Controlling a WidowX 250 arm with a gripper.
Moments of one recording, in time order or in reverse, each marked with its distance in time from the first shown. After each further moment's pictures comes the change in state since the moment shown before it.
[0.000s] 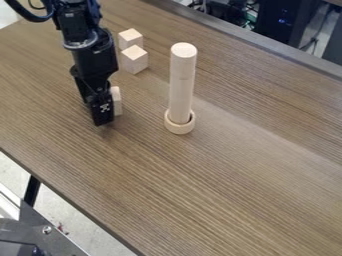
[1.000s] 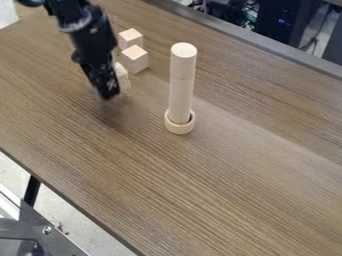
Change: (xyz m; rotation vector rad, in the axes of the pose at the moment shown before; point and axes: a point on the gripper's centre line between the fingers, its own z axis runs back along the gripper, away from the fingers) arm 0.016 0.021 0.024 0.013 -0.183 0.115
